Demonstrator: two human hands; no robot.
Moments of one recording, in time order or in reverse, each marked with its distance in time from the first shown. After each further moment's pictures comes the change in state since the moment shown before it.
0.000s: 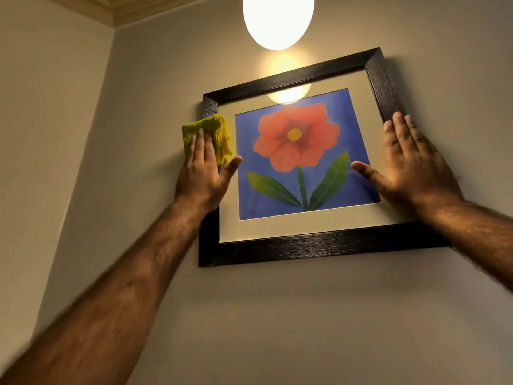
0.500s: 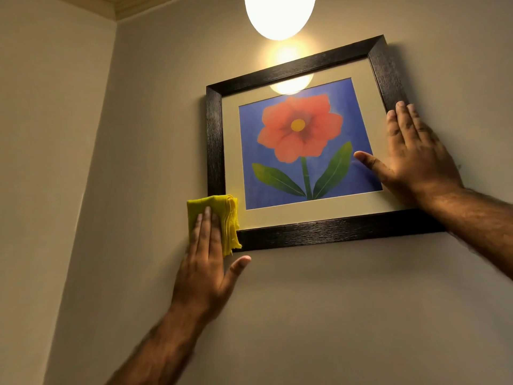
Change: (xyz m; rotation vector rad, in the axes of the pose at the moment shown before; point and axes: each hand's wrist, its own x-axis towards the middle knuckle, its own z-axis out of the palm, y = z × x) left_hand -0.194 -0.010 0.005 0.007 -0.161 0.043; right_hand -0.002 -0.001 -0.001 0.019 -0.022 0.005
